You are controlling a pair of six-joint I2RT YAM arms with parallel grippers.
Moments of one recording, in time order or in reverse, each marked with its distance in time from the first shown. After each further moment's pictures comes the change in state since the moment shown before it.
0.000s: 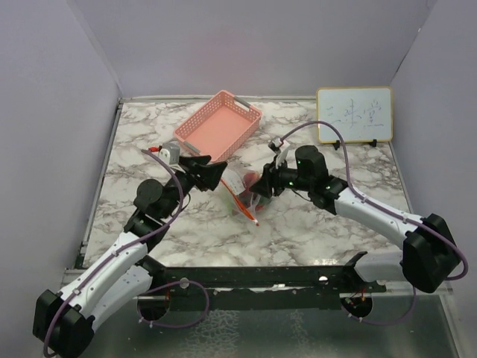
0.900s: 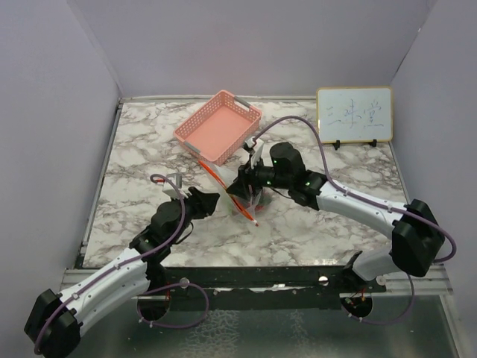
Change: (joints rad) left arm -0.165 -0.158 -0.315 -0.257 -0.383 -0.305; right arm 0.165 0.140 0.184 0.005 0.056 -0.032
